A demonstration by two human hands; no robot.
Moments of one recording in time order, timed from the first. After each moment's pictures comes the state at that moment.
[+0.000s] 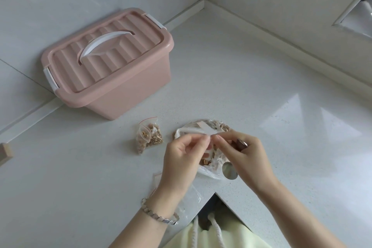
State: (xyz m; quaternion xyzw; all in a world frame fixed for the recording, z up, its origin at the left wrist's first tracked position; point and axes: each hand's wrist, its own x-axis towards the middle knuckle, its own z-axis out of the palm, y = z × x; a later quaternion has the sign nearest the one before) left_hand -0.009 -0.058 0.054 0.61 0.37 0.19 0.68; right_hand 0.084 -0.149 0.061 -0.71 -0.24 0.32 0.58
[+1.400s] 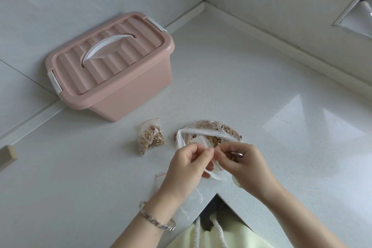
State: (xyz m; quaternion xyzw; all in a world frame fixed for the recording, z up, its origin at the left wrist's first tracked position) left_hand -0.018 -0.061 0.047 0.63 0.35 0.08 0.69; right_hand 0.080 -0.159 0.057 -0.72 -0.25 0.39 0.52
